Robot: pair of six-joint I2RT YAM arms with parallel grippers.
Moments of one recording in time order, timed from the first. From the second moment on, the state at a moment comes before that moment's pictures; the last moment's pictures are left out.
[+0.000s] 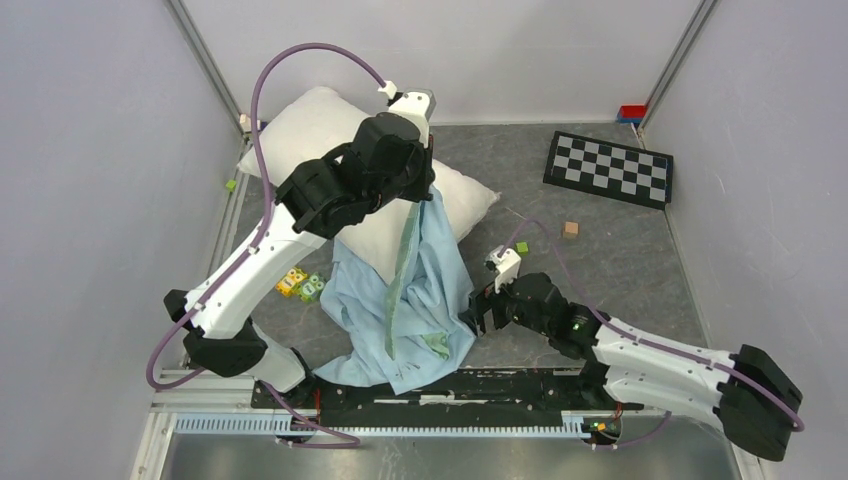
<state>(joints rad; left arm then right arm) -0.92 1.52 1.98 -0.99 -0.36 -0.40 0.94 0.86 0.36 0.01 0.06 0.33</state>
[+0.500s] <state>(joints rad) -0.92 1.51 2.08 -0.99 -0.36 -0.33 0.94 0.96 0.72 -0.20 0.33 0.31</state>
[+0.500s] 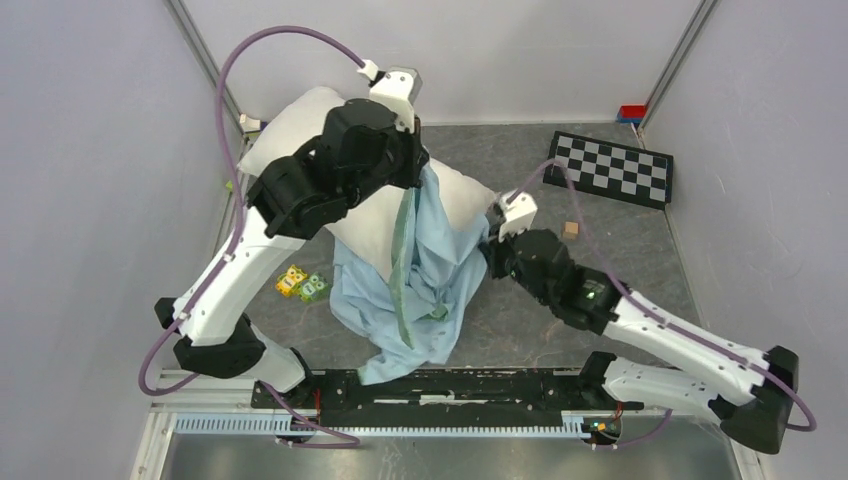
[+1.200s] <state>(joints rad) -0.92 1.39 2.18 -0.78 -0.35 -0.26 0.95 1.30 1.84 -0.34 0.81 -0.21</state>
